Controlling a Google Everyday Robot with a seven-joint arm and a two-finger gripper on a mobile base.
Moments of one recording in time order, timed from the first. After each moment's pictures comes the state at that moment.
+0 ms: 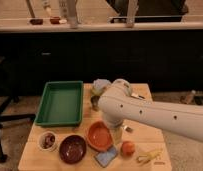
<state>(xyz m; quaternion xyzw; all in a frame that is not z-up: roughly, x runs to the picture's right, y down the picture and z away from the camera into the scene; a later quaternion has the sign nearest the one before) 0.047 0.185 0.664 -0.31 -0.09 -0.20 0.93</state>
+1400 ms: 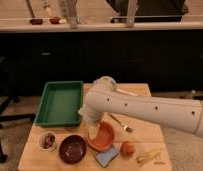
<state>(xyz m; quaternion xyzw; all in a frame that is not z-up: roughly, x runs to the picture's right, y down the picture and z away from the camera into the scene) -0.084 0.165 0.677 -0.27 -0.22 -0.19 0.92</state>
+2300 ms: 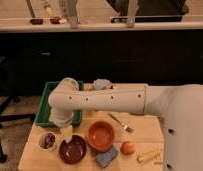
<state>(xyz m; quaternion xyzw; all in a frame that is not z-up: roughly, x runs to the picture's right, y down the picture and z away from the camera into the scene) -0.198 0.189 0.688 -0.30 -0.27 -0.30 0.86</state>
